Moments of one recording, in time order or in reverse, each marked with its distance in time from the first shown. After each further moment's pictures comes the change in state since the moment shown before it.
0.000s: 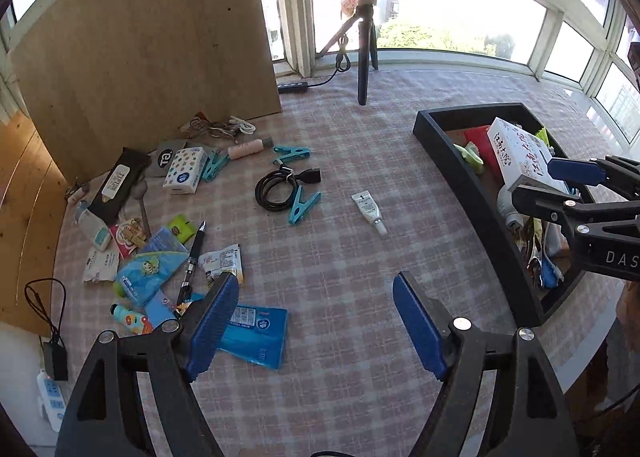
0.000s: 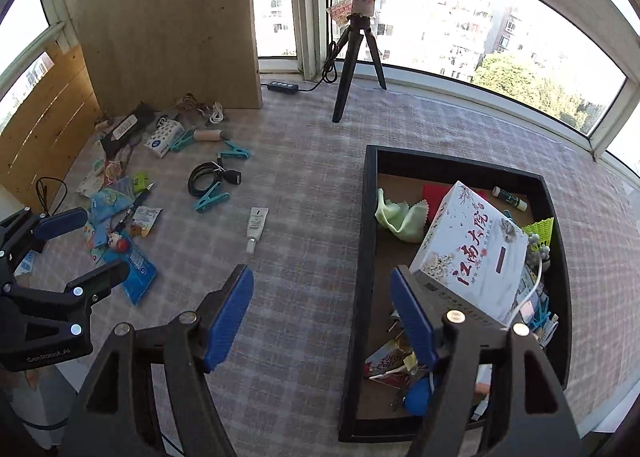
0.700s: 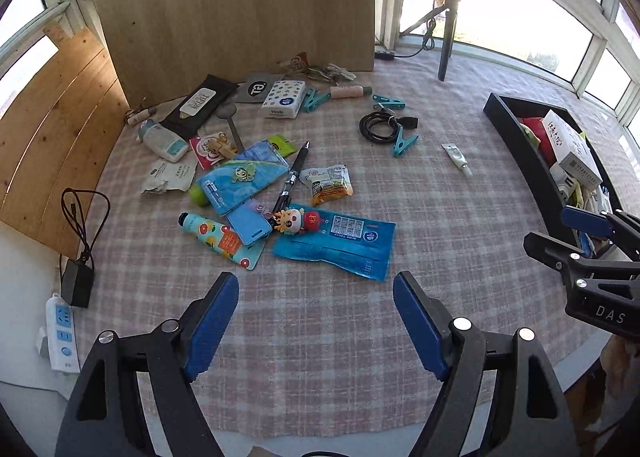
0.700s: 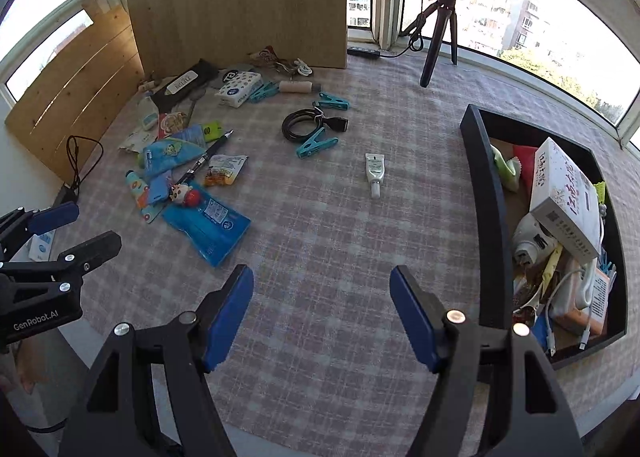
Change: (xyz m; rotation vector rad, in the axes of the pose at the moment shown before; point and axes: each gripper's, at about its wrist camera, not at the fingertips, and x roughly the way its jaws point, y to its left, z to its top) left arm -0.024 0.095 -0.079 -0.132 0.027 0.079; right arm 0.015 0.111 -0.063 -0.007 0.034 0.057
